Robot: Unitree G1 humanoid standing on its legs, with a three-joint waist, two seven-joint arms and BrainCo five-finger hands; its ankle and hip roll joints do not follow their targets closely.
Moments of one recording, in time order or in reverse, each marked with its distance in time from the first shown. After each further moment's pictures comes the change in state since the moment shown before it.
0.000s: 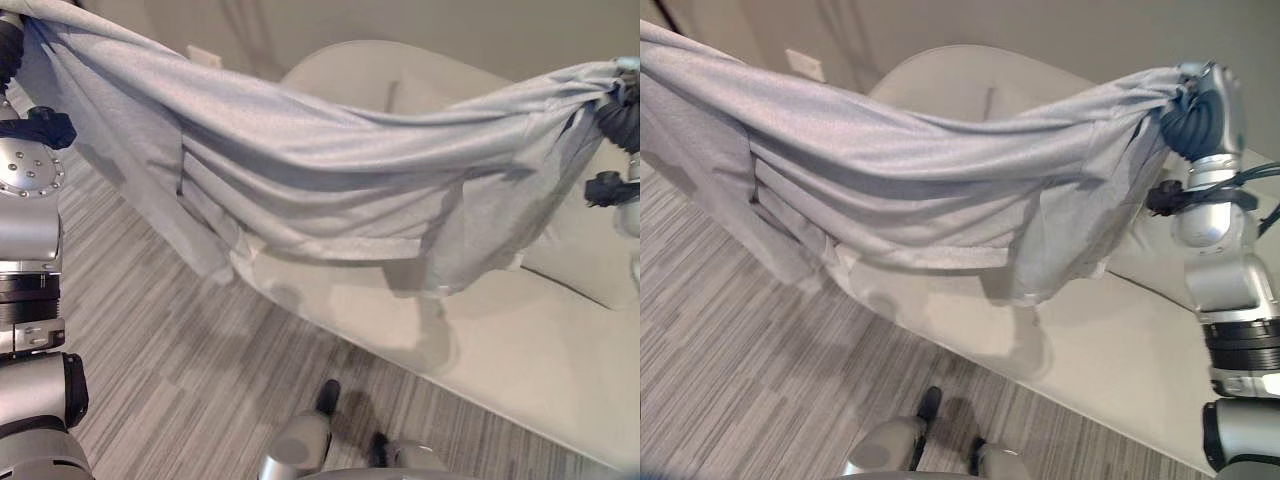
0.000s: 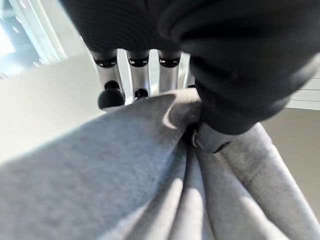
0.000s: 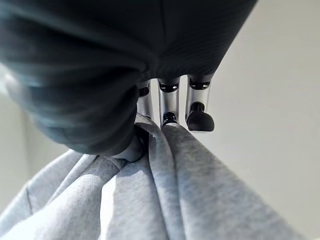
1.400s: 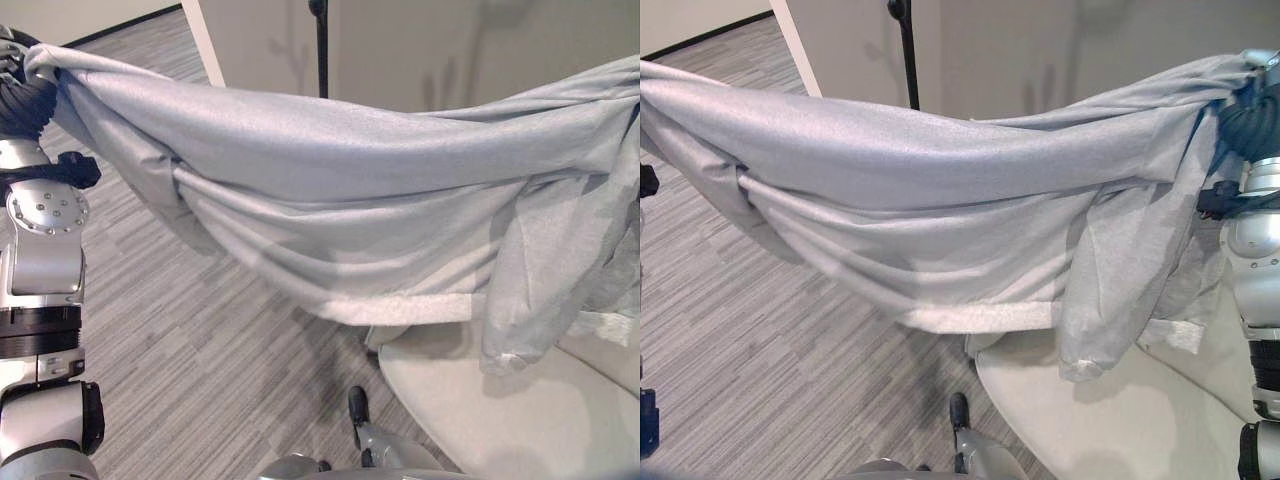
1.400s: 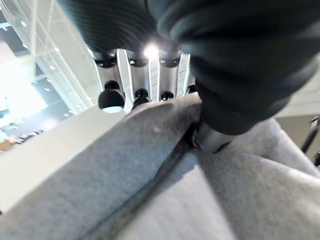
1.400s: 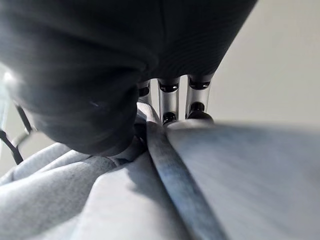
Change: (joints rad) left arm 0.179 -0.124 0.077 -0.212 0.011 0.013 -0.035; right arm 0.112 -0.074 -0.150 -0.029 0.002 -0.009 -0.036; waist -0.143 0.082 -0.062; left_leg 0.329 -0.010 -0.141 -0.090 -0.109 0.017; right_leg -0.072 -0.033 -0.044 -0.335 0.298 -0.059
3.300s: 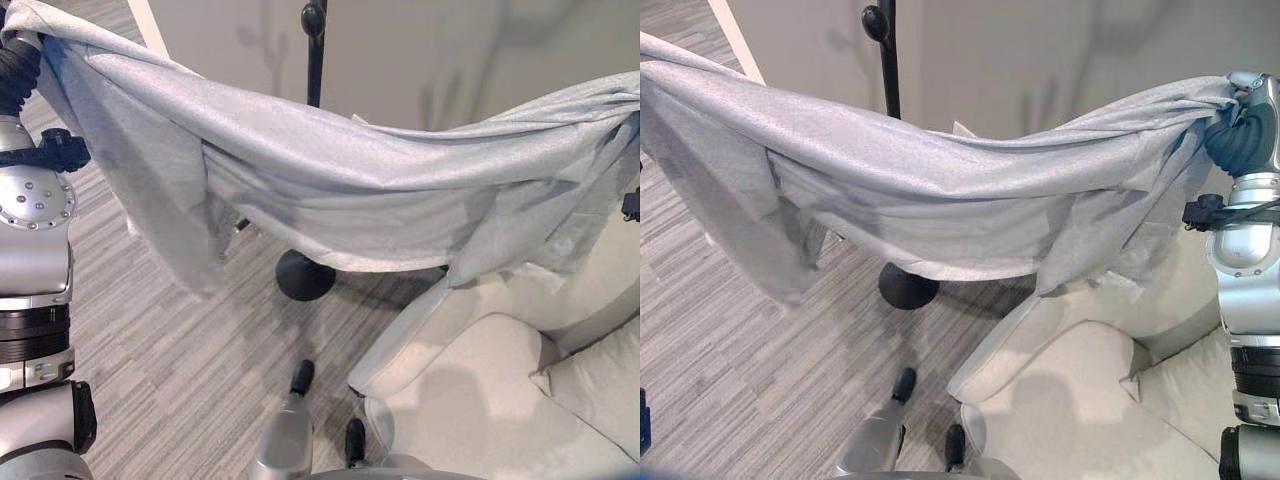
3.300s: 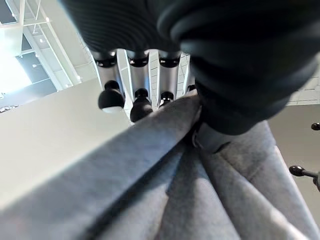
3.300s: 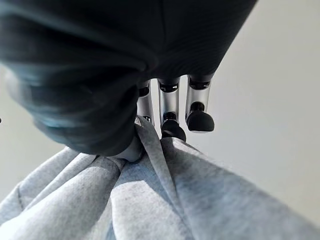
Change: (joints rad) left arm -0.047 0.058 0.018 -0.104 0.002 -0.011 -0.015; right arm 0.009 0.079 -0.037 0.016 -0.001 -0.015 0.020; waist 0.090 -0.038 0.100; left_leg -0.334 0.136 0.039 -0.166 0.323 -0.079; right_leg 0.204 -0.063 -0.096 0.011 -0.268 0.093
